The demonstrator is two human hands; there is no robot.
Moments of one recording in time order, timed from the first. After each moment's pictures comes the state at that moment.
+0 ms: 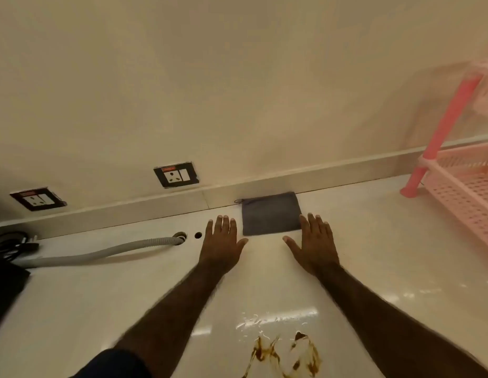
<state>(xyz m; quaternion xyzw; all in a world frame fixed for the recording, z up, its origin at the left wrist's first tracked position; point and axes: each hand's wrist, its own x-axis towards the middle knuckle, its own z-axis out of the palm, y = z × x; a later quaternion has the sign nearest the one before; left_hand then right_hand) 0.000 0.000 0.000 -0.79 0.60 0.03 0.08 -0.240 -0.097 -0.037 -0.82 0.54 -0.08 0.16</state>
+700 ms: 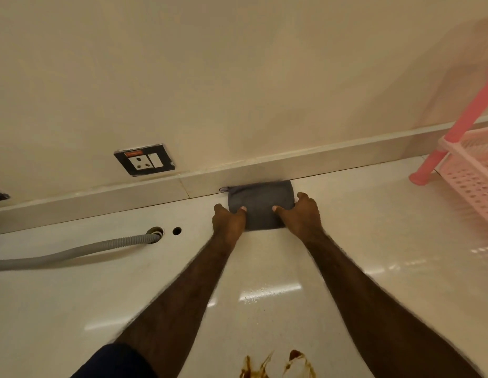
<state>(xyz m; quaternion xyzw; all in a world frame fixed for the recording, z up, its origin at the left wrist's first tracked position) -0.023 -0.099 -0.019 -0.84 0.20 0.34 -0.38 -0.191 -0.178 -0.034 -0.65 0.64 -0.17 0.38</state>
